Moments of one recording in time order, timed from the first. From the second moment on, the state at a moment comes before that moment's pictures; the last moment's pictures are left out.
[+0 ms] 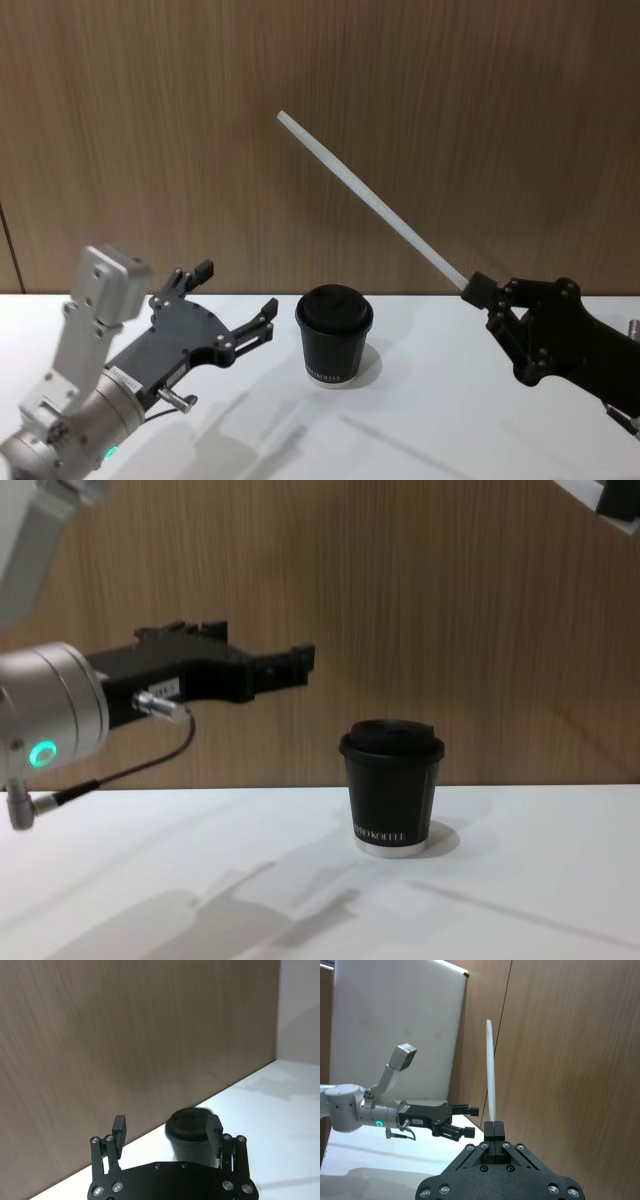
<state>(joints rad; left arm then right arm) -0.24 0.42 0.41 -1.70 -0.35 0.02 -0.19 0.16 0.59 -0.16 -1.72 0.68 -0.12 0.84</state>
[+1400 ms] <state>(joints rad) -0.41 0.39 0.39 -1.76 -0.80 0.17 -0.55 0.16 0.59 -0.16 -1.72 0.69 -0.12 0.85</state>
